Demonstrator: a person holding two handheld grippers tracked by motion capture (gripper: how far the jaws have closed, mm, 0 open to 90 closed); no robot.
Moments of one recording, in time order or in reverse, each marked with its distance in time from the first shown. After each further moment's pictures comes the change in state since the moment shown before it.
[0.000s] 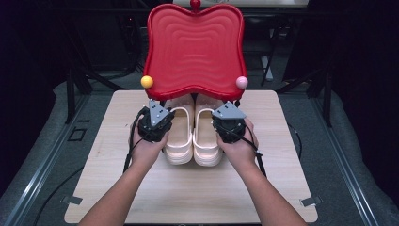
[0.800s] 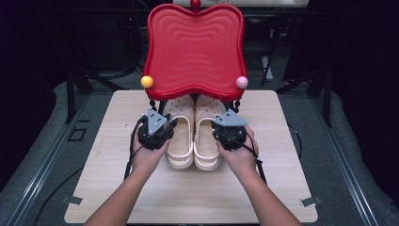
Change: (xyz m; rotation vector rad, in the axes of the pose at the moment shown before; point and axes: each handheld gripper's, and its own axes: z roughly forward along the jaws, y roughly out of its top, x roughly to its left) left arm -0.005 -0.020 -0.002 -0.026 -0.045 -0.047; right arm 0.005 -0.020 -0.002 0.020 0.032 0.041
